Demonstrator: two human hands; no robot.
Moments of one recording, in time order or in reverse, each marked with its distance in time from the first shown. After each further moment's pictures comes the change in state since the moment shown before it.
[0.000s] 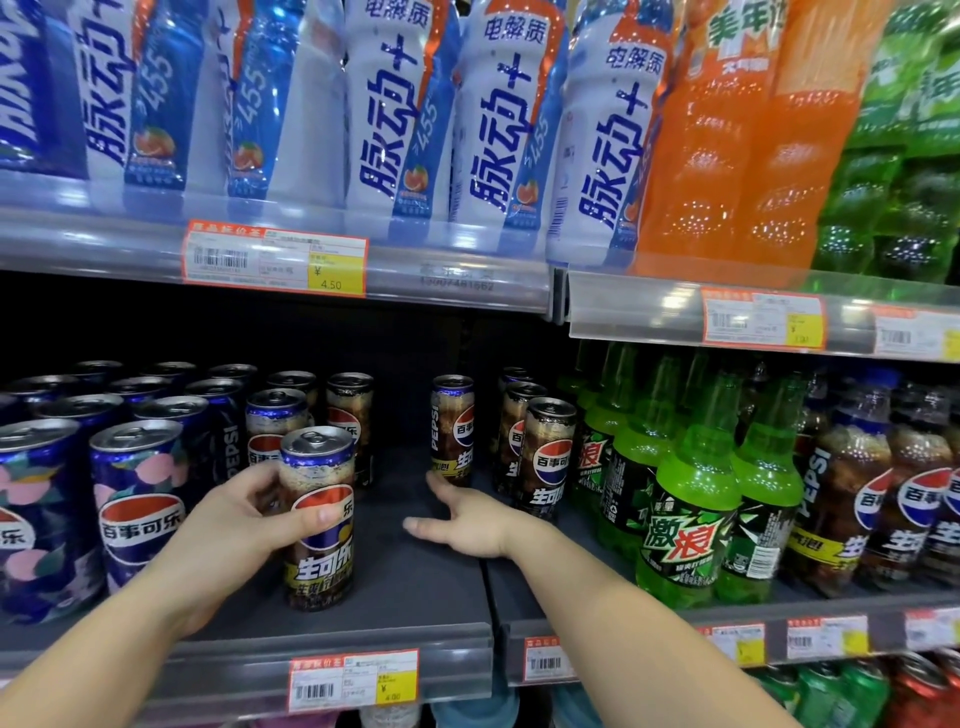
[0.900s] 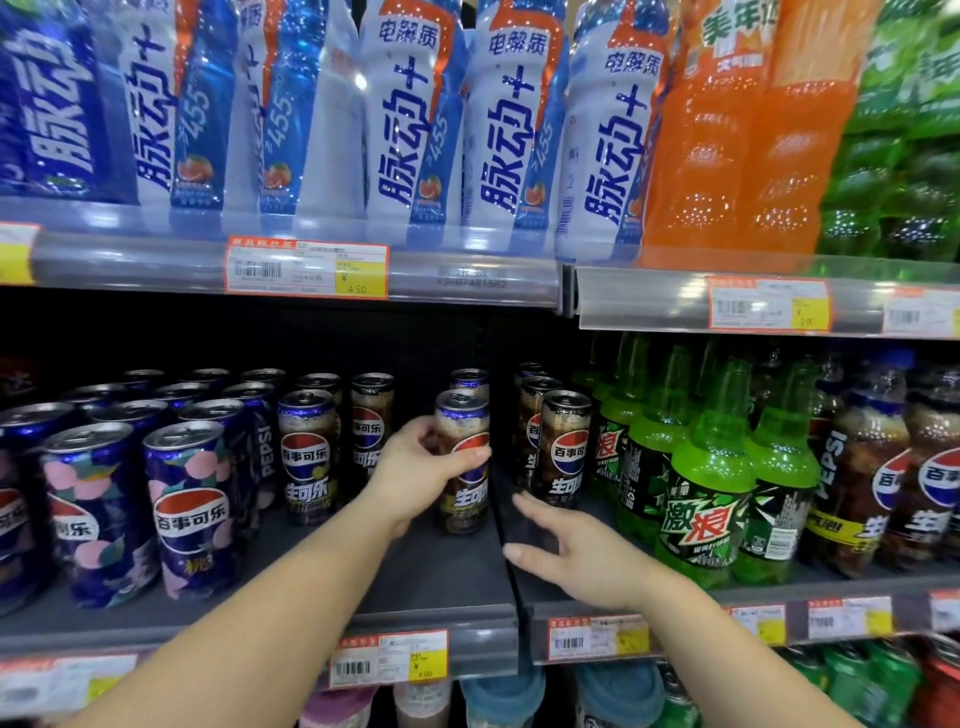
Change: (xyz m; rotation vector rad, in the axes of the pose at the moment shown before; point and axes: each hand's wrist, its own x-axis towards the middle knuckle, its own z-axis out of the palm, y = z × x) left_hand 0.068 -0.002 0.098 0.038 0.019 0.084; right_hand -0.105 0.026 -0.008 0.002 0.202 -0.085
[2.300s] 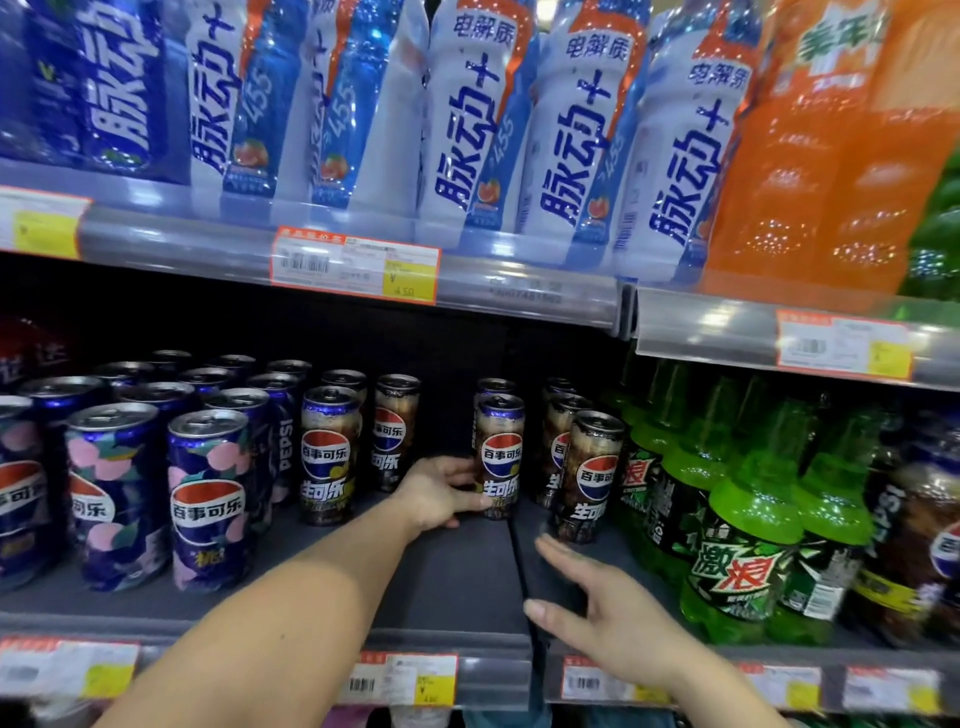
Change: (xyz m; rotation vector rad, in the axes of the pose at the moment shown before) left_hand 0.048 -0.059 0.001 0.155 -0.205 -0.210; right_hand -0.012 0.009 0.012 0.032 0.007 0.010
